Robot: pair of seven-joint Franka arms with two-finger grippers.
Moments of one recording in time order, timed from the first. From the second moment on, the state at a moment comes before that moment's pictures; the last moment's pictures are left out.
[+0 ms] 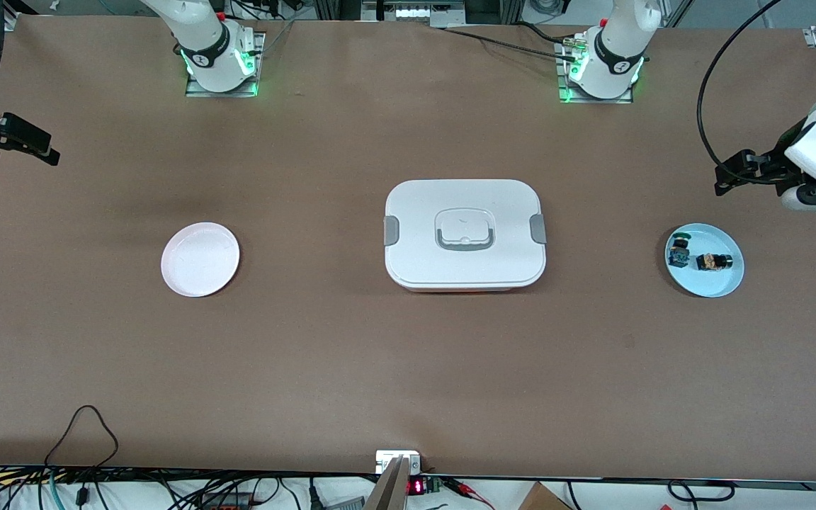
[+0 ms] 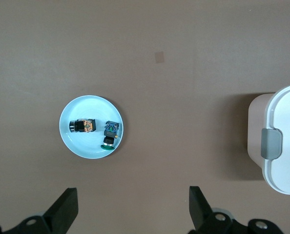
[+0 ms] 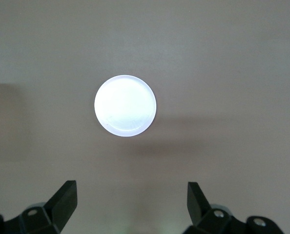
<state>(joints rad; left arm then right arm) -0.04 -0.03 0.05 -1.75 0.04 1.69 0.01 0.05 -0.04 -0.13 -1.65 0.02 1.57 -0.04</state>
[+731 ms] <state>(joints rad) -0.04 -0.03 0.05 -1.75 0.04 1.66 0.01 0.05 -0.04 -0.13 -1.65 0.02 1.56 -0.04</state>
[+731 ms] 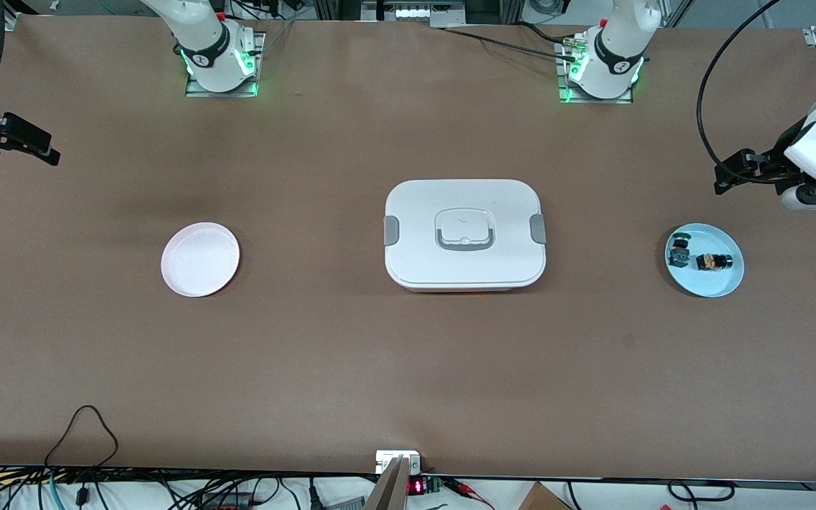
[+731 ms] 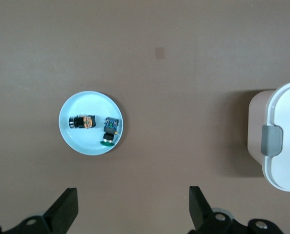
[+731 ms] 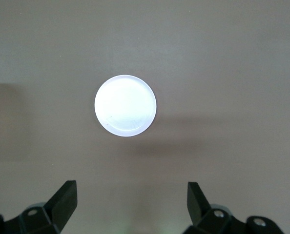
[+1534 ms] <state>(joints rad) 0.03 0.10 0.06 -1.71 0.04 1.58 0.00 0.05 -0.04 -0.13 -1.65 0.02 1.56 -0.04</state>
